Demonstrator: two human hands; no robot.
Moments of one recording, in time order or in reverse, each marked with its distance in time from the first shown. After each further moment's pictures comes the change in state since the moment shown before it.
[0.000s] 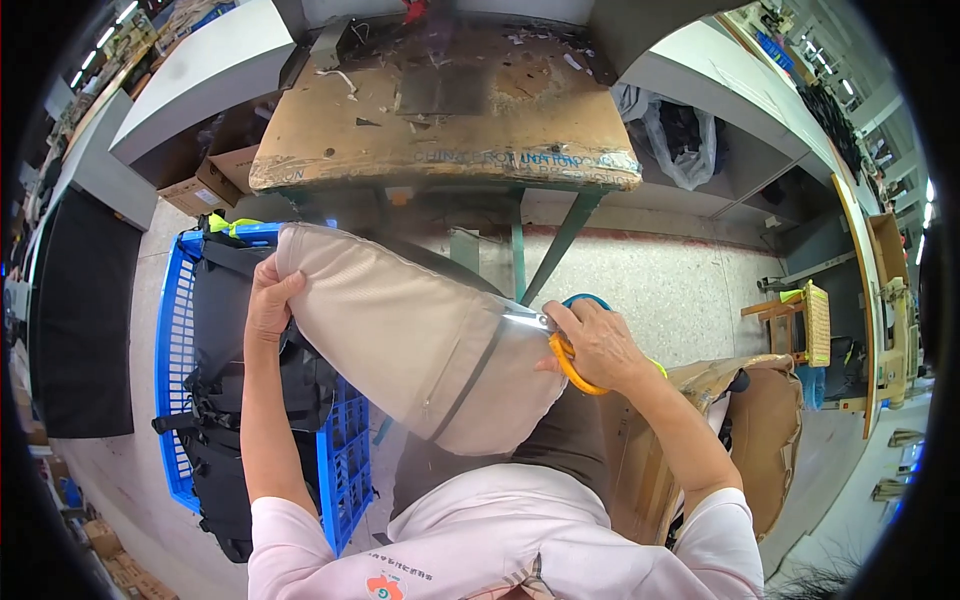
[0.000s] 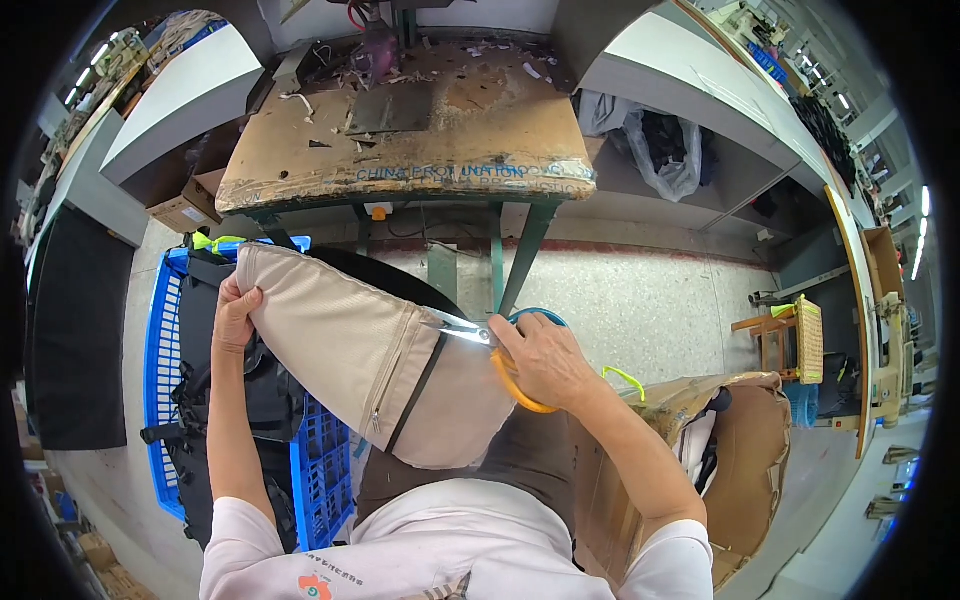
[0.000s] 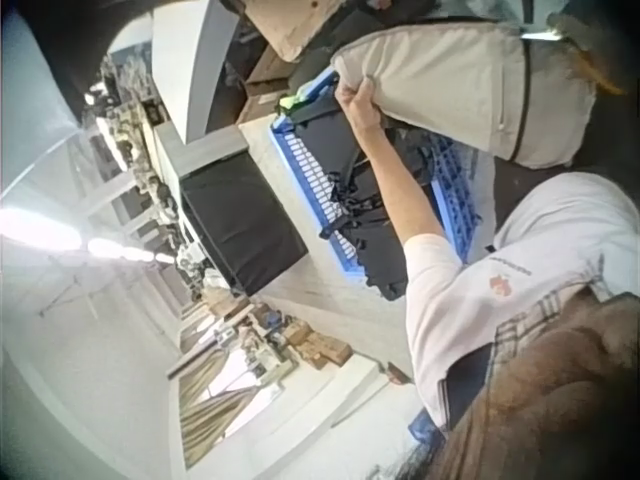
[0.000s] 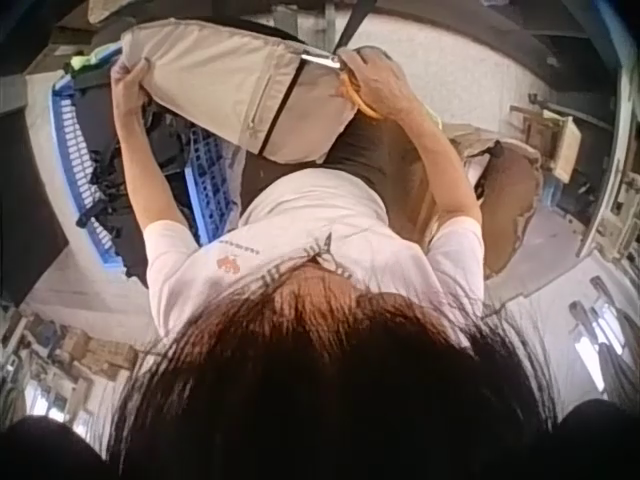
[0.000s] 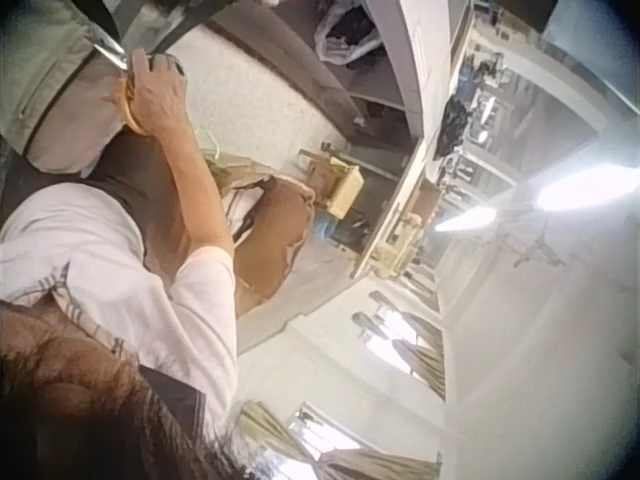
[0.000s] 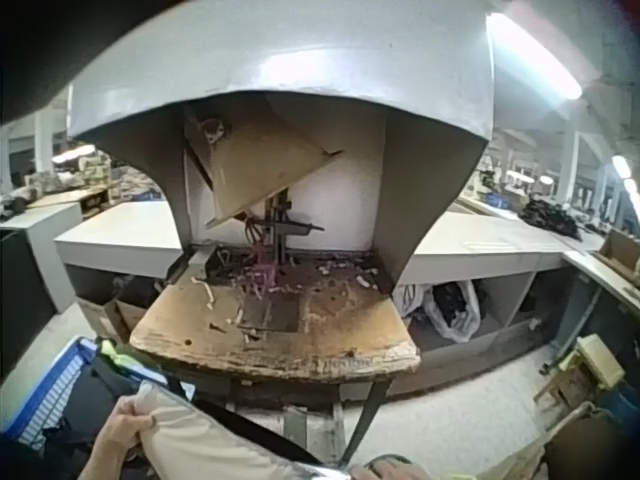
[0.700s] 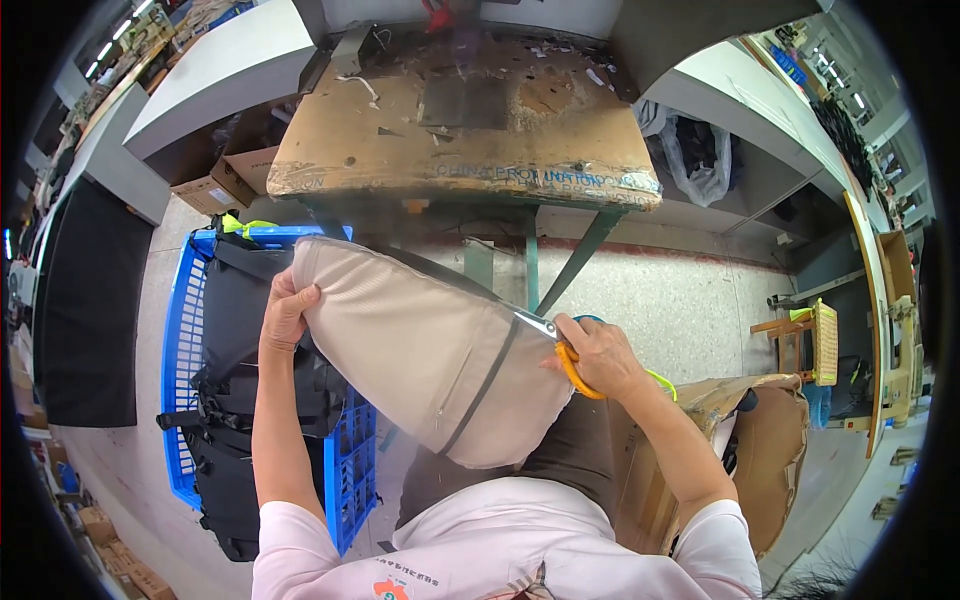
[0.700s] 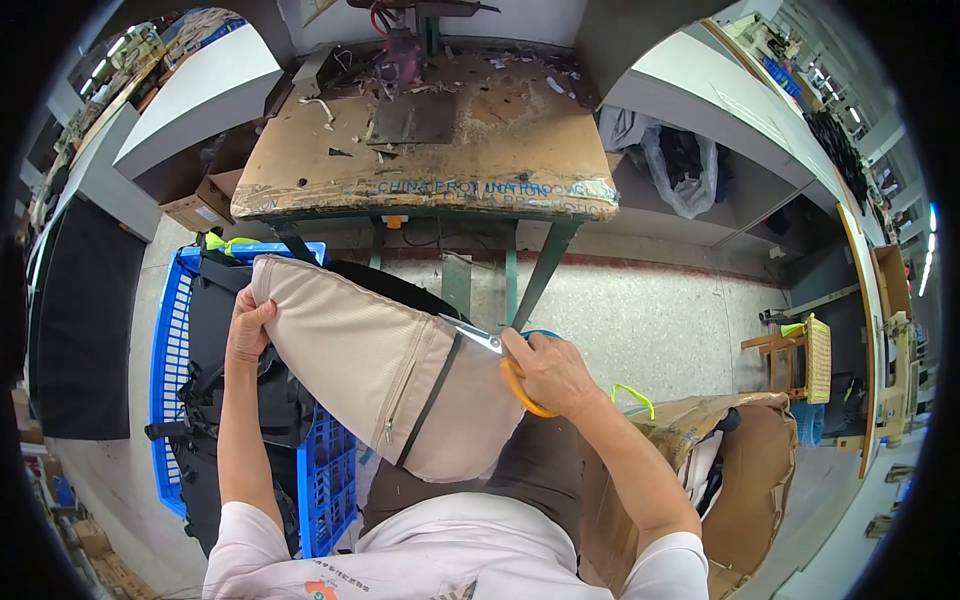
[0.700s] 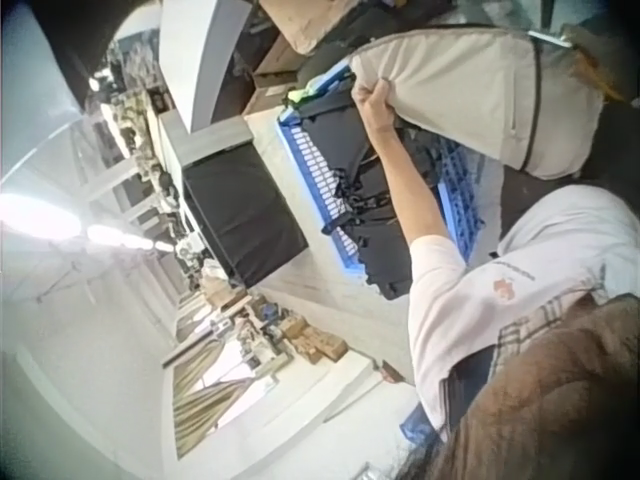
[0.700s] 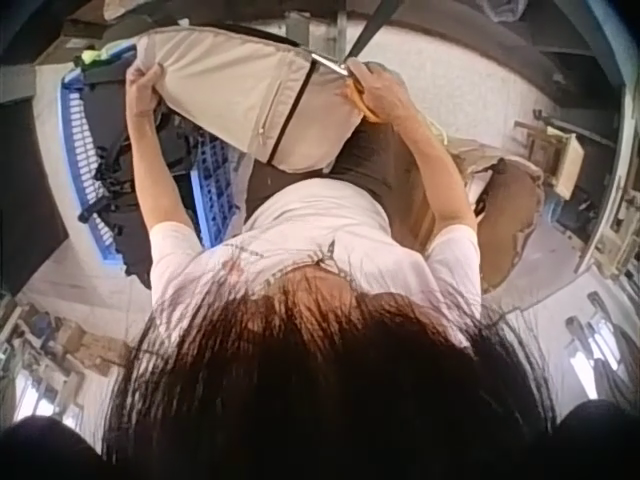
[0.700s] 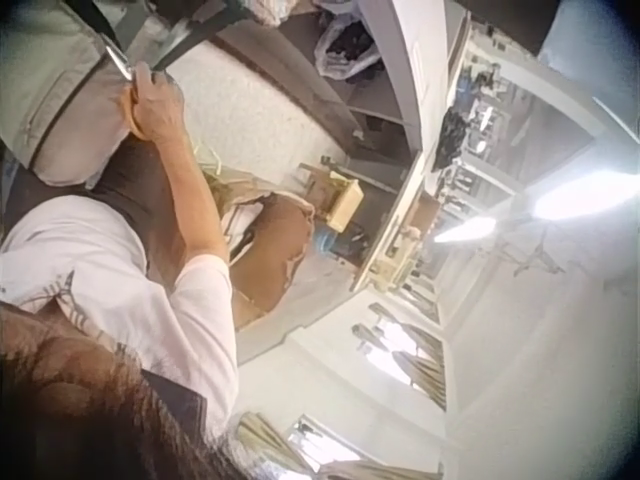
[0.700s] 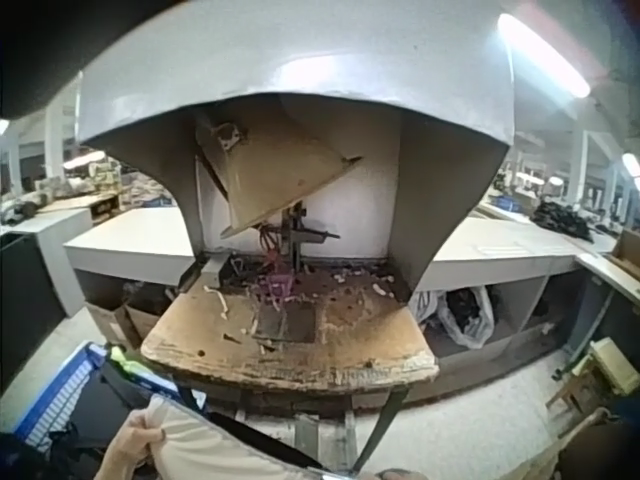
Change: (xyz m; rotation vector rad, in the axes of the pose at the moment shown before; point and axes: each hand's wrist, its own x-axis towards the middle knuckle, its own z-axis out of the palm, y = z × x) left_hand -0.003 -0.010 -0.008 -0.061 -0.007 -0.031; right_hand 0.010 0.020 0.037 -0.010 0.053 -0.024
